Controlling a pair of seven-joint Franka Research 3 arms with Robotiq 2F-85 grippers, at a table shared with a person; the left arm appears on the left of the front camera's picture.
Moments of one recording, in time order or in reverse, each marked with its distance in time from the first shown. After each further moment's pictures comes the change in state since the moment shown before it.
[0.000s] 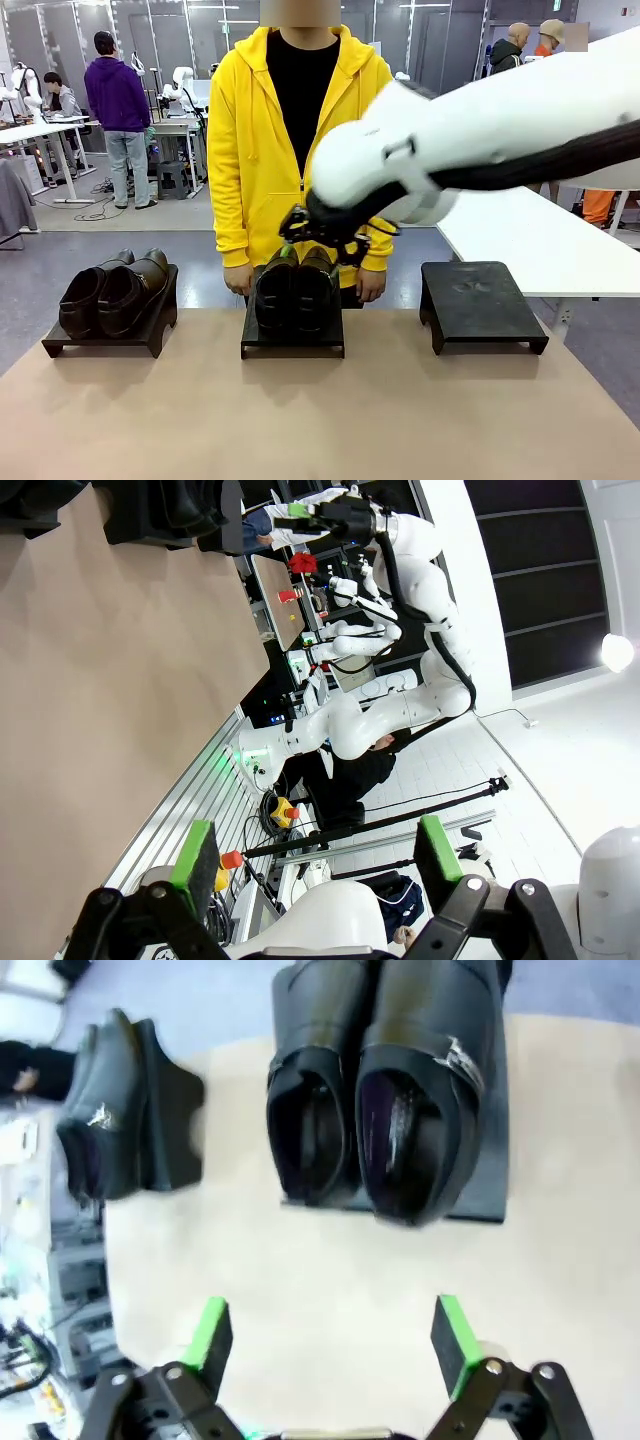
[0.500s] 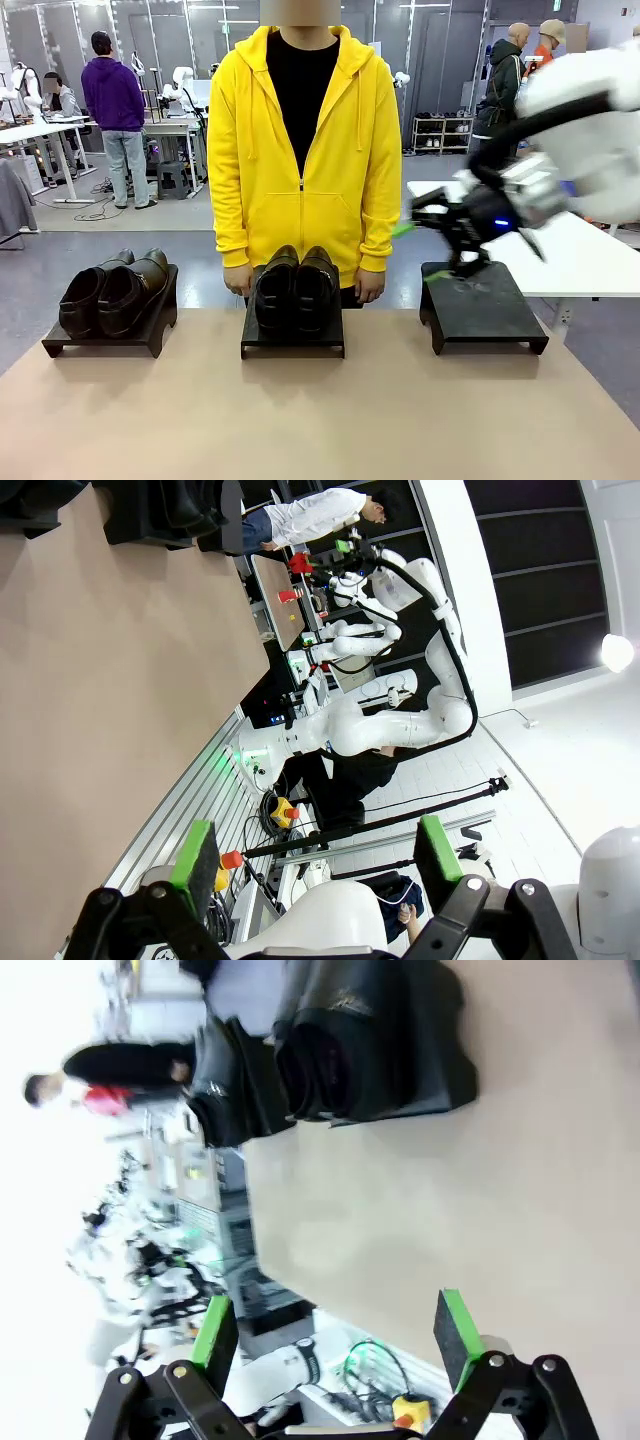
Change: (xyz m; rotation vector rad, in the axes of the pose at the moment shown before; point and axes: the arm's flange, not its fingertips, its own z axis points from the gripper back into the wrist) left arm 0.000 0.000 0.000 0.000 -0.001 0.000; right arm -0.027 -0.216 0.129 0.442 0.076 -0.258
